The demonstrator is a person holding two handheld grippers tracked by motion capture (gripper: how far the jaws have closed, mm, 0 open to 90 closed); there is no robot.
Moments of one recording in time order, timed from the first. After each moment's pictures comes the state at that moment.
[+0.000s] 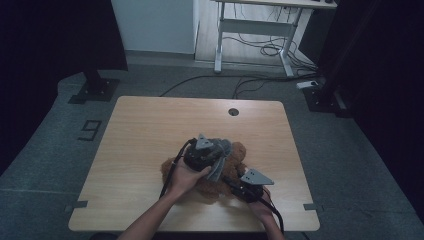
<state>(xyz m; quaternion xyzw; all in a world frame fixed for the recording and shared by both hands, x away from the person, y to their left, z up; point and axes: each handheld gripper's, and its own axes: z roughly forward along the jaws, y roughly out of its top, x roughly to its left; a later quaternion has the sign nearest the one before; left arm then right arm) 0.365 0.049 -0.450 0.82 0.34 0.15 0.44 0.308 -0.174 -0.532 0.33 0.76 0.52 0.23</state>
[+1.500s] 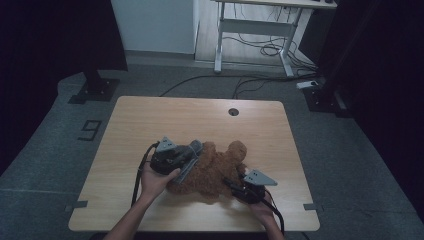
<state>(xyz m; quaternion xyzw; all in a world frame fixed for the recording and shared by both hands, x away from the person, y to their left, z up) 0.352 0.129 -0.457 0.79 0.39 0.12 0.46 0.305 -0.181 -0.531 0.35 0.75 0.53 0.20</state>
